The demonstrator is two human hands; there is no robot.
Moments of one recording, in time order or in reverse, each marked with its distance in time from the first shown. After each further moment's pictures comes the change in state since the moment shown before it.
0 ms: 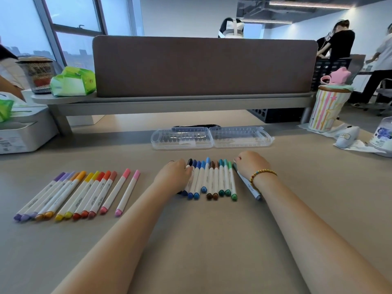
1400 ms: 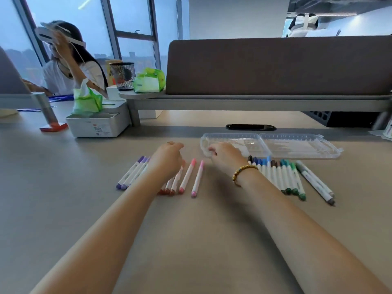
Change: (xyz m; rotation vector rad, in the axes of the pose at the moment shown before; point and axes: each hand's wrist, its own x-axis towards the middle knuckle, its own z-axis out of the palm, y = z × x) left_hand -0.048 -0.135 -0.082 0.022 0.255 -0.101; right_hand -0.060 -0.196 0.032 0.172 -0.055 -0.498
